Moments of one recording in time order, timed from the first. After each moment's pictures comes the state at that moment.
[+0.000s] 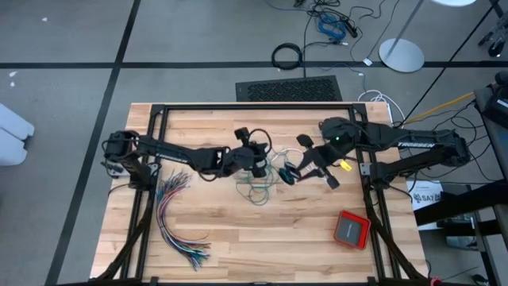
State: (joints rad) left arm -0.02 1.71 1.15 0.09 -0.66 0.27; right arm -0.09 1.10 1.04 -0.50 -0.52 -0.32
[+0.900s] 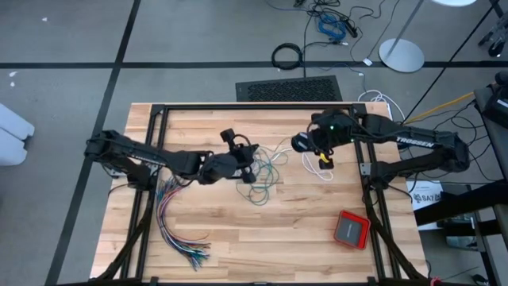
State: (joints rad) left arm -0.16 1.53 1.15 -0.03 -0.79 0.27; right arm -0.28 1.10 1.04 -0.77 -0.09 -0.40
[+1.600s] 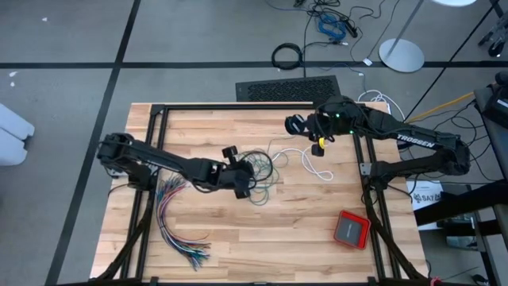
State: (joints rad) left arm -0.17 1.67 1.15 -0.43 -0.58 -0.13; right arm -0.37 1.08 1.04 -0.53 -0.08 -0.36
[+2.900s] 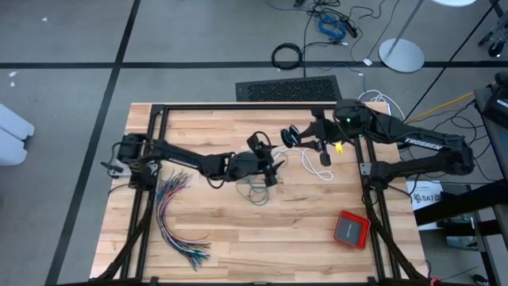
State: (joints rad) left arm -0.05 1.84 1.15 0.39 -0.50 0.12; right arm -0.29 1.02 1.04 -0.45 -0.29 -0.29
